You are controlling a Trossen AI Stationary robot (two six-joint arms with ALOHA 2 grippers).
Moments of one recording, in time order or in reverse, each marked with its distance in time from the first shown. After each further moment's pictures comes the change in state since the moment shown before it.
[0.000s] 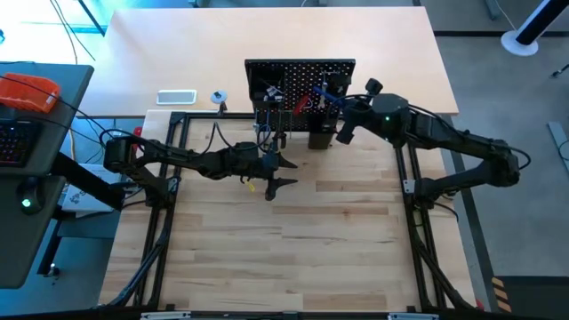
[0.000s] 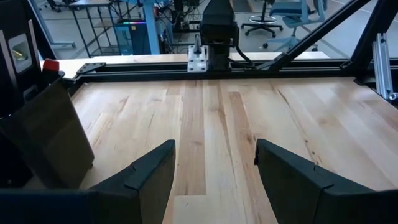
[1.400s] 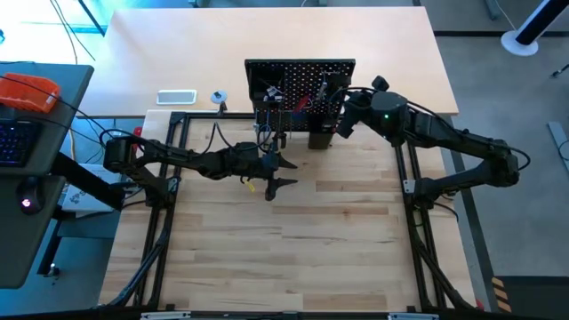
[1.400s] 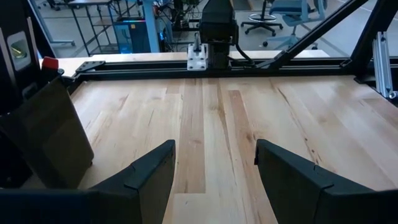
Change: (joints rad) left arm 0.000 0.000 0.000 -0.007 0.000 0.000; right arm -0.018 0.003 -0.001 0.003 0.104 0.109
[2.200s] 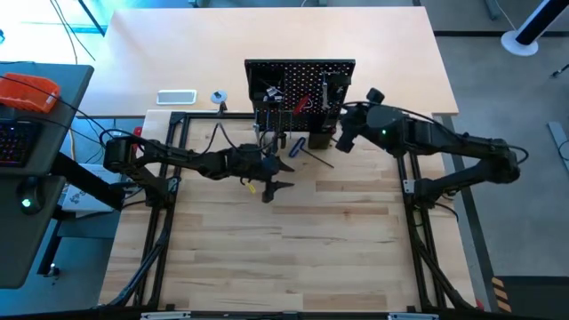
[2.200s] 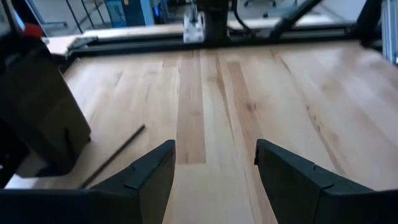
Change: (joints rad) left arm -0.002 0.000 0.000 -0.101 0.000 0.049; right arm 0.122 -0.003 0.001 -0.088 0.037 -0.008
